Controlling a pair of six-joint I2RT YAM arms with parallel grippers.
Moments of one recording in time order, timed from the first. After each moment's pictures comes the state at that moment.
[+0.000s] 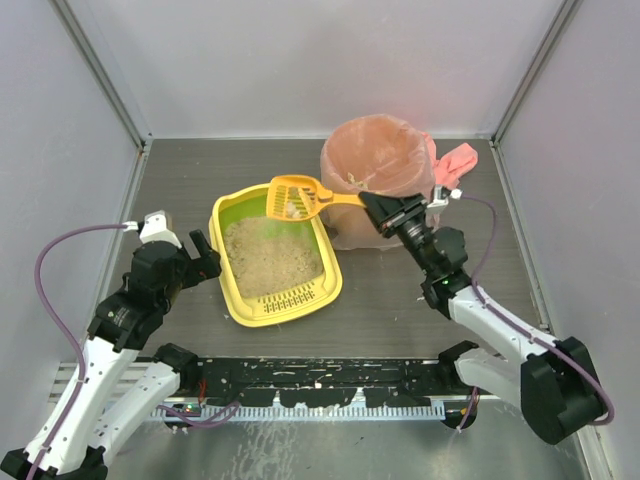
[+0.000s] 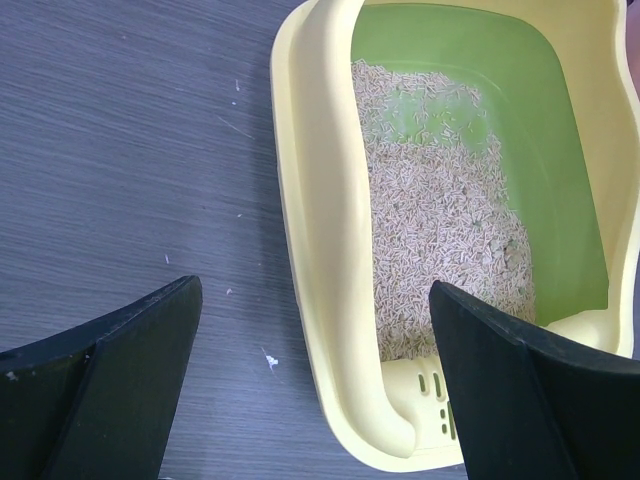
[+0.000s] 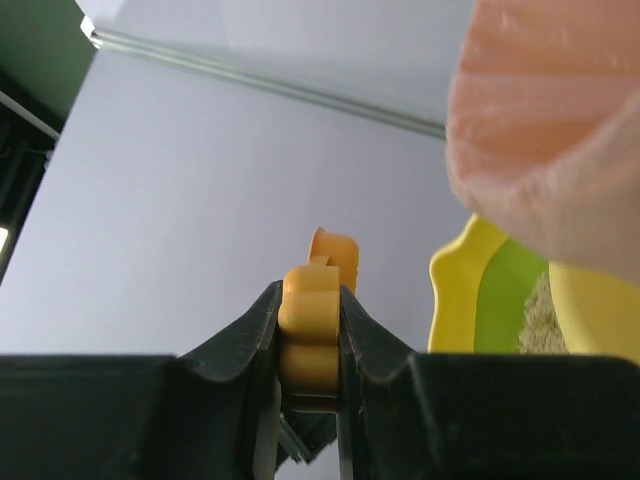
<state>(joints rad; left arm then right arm) -0.40 0.59 0.81 -0.77 -0.34 -0.54 0.47 1.05 0.45 0.83 -0.11 1.43</state>
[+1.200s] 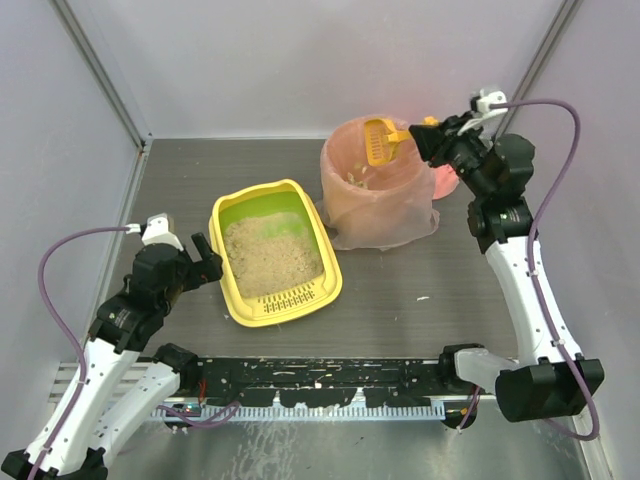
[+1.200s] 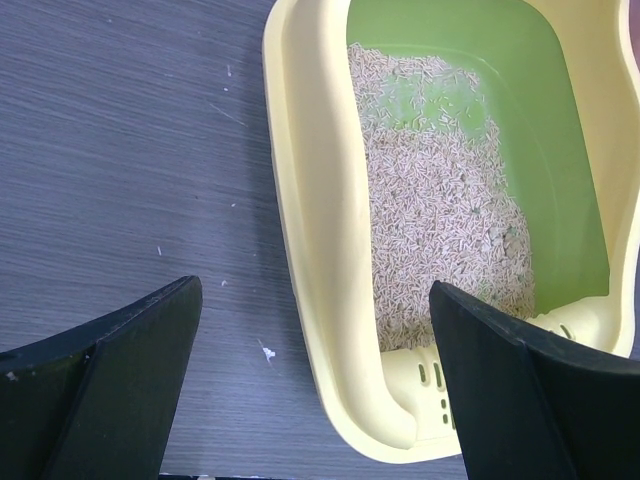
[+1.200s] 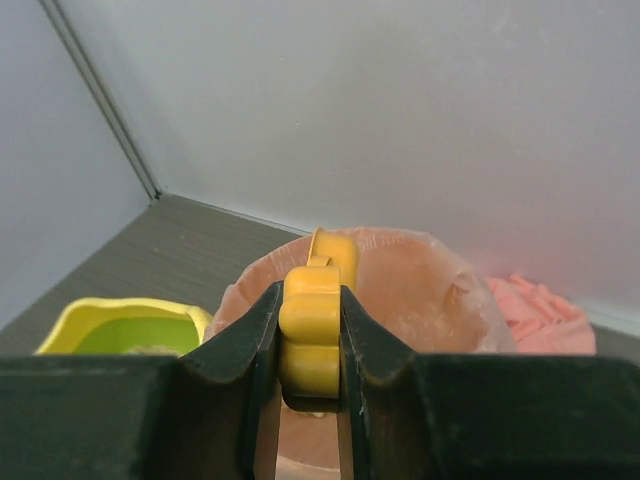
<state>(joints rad) -0.40 0.58 0.79 -0.77 -0.31 -0.54 0.04 1.14 1.19 0.11 -0.43 0.28</state>
